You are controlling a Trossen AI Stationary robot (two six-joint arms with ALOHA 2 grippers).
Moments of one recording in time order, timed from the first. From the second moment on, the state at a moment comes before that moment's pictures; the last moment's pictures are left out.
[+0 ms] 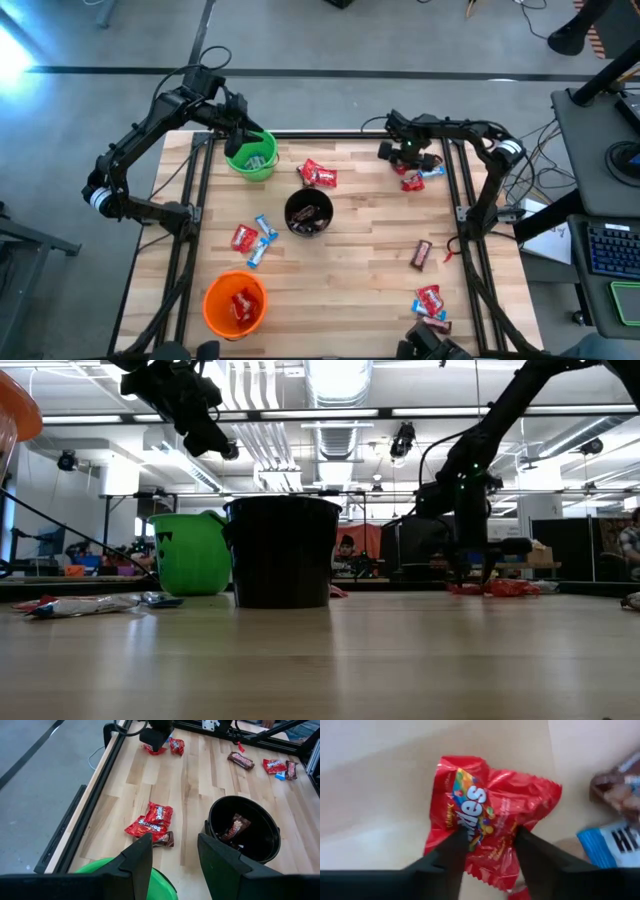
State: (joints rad) left arm 0.98 1.30 1.31 -0.91 0.71 0.54; right arm -0.88 1.89 1.07 -0.78 -0.05 0.99
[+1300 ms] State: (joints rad) left arm 0.98 1.30 1.31 -0.79 0.69 0.44; right arm -0.74 1.44 1.17 -0.90 0.05 0.81
